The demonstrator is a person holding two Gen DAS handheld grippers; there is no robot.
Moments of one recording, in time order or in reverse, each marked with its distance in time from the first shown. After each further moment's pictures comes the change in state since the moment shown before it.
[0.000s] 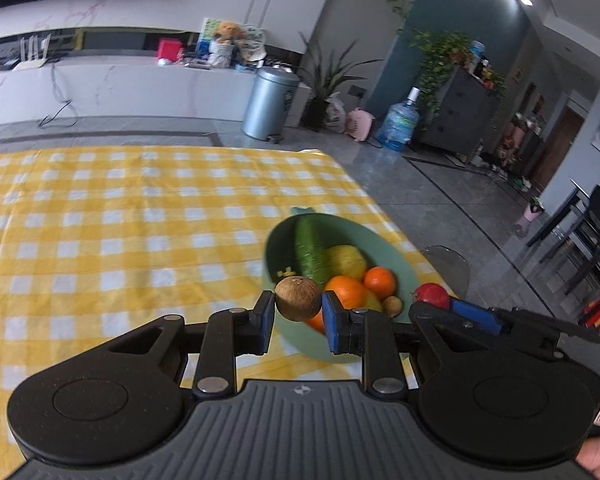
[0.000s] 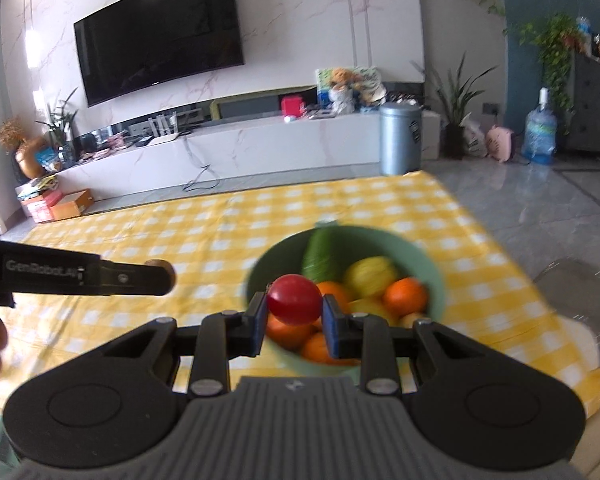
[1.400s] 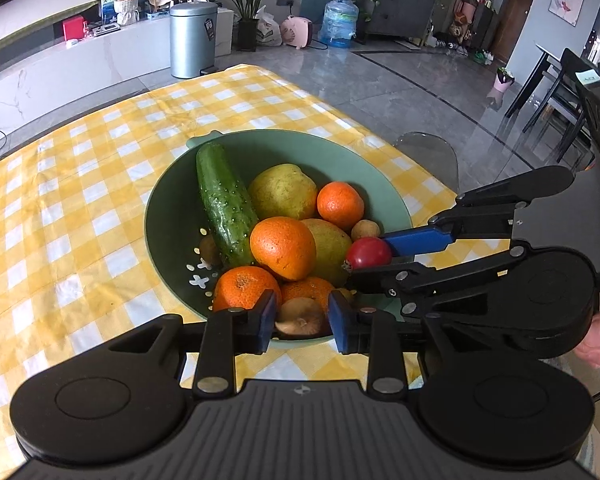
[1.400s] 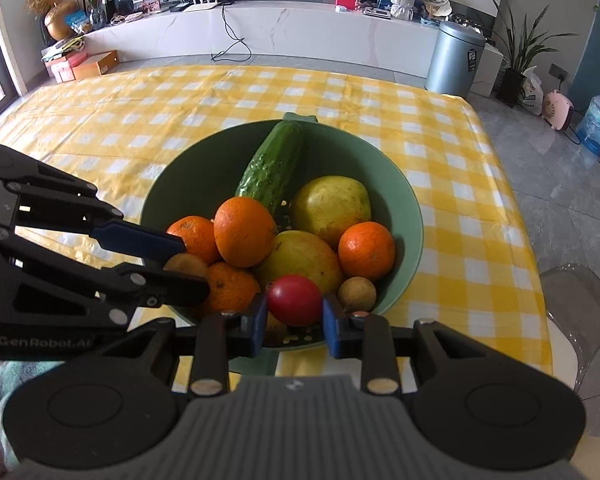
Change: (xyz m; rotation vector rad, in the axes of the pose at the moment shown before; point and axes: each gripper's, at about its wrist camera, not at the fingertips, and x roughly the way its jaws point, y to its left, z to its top) left arm 0.105 -0.049 -0.017 0.275 0.265 -0.042; right arm 0.094 -0.054 0.007 -0.239 0.376 0.102
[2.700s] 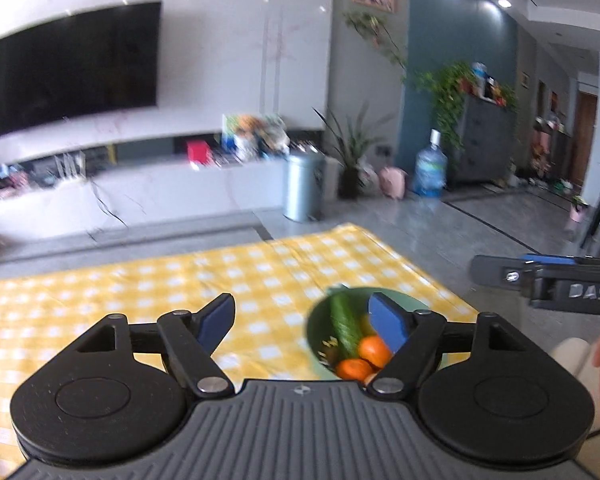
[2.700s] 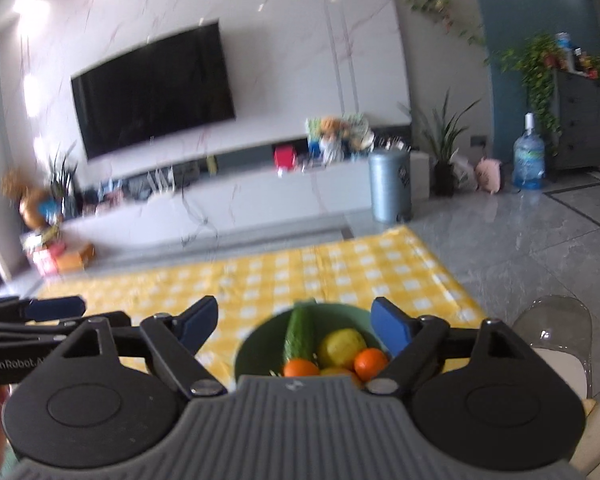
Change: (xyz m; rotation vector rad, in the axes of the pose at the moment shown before) left arm -0.167 -0.006 -0.032 -0.110 -0.476 0.335; right arm -0.167 0.051 -0.017 0.320 -0.566 -0.089
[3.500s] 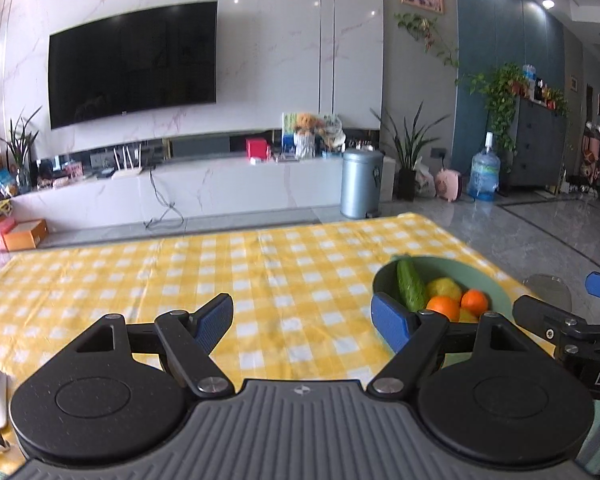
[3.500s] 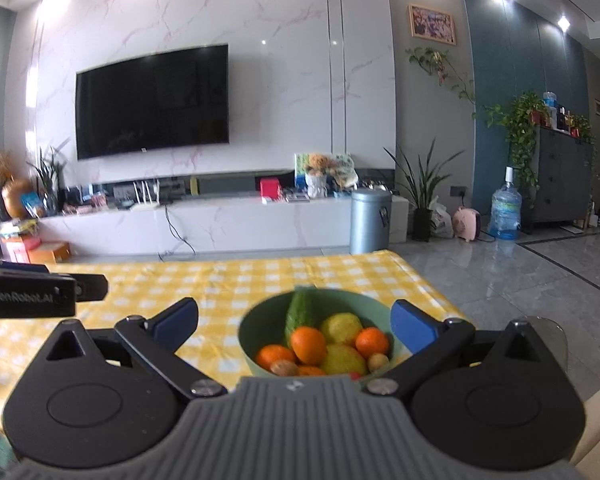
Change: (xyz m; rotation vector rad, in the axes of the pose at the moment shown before) left arm 0.001 0.018 -0.054 -0.039 0.007 0.152; right arm -0.004 0.034 -0.091 -0.143 -0.069 -0.088
